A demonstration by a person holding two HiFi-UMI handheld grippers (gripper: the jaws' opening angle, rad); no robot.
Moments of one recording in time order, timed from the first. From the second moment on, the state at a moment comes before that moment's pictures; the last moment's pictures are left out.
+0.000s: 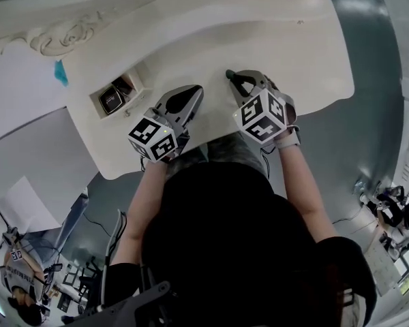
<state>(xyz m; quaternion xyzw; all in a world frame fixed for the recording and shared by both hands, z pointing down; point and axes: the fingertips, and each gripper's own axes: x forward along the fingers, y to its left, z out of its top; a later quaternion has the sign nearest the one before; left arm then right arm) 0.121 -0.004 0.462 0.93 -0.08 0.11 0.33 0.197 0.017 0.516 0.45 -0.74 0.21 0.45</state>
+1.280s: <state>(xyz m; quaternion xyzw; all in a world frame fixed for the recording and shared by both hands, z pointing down) -0.081 -0.047 0.428 0.92 -0.23 0.04 0.32 -0.030 -0.087 0.430 0.36 -0.84 0.09 0.39</state>
